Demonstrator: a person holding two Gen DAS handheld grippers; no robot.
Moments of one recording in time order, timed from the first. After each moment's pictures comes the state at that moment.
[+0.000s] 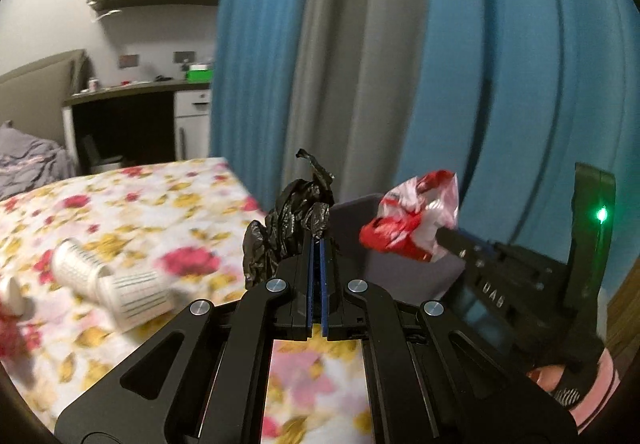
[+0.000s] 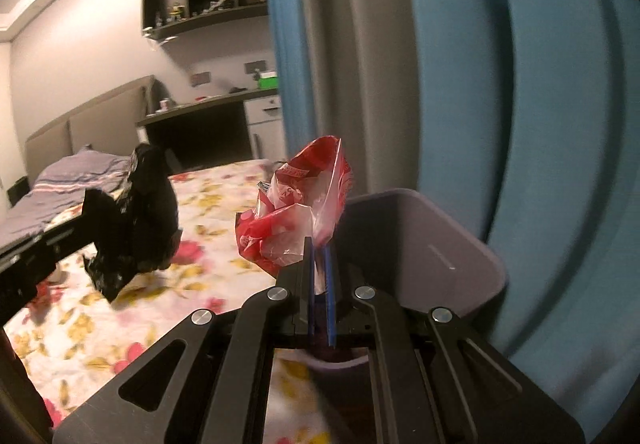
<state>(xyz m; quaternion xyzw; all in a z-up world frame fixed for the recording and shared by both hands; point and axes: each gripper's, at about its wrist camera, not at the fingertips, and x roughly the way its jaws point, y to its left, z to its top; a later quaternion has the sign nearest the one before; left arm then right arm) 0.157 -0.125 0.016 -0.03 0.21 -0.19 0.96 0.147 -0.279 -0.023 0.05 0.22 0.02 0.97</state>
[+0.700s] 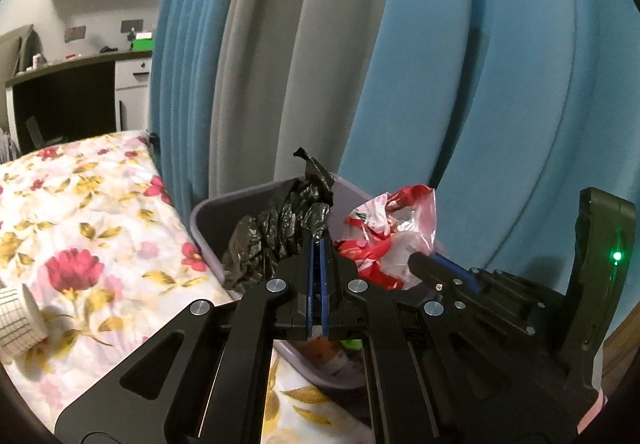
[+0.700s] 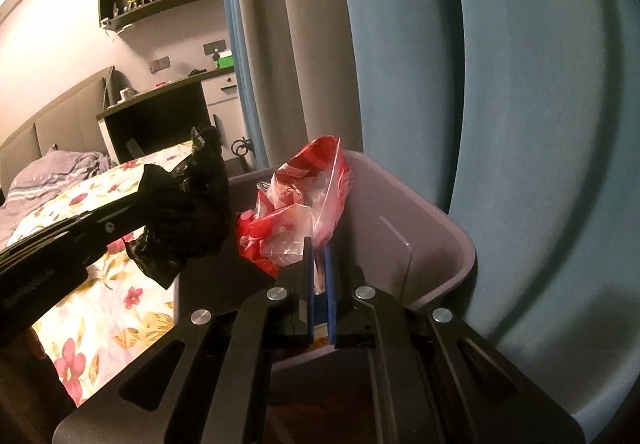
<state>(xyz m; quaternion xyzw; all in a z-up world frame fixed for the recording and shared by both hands) 0.235 -0.213 -0.031 -0.04 0.26 -0.28 0.93 0.179 -0.329 -0.062 0.07 0.27 -0.03 0.96</state>
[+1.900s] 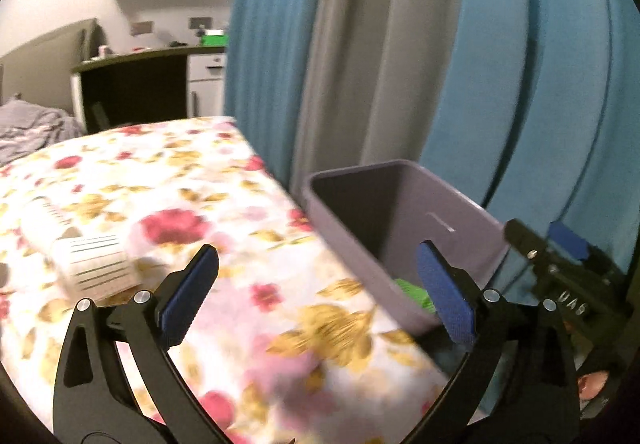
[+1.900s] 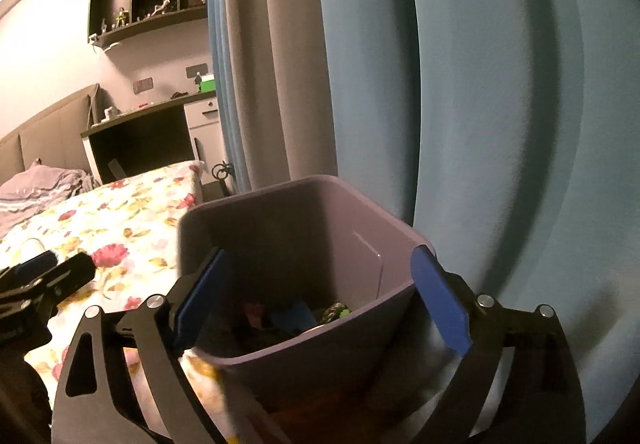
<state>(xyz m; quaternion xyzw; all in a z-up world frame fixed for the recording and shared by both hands) 0.193 -0.139 -0.035 -0.04 0.26 -0.14 0.95 0.143 -0.317 -0.039 0.06 0.22 -0.08 0.97</state>
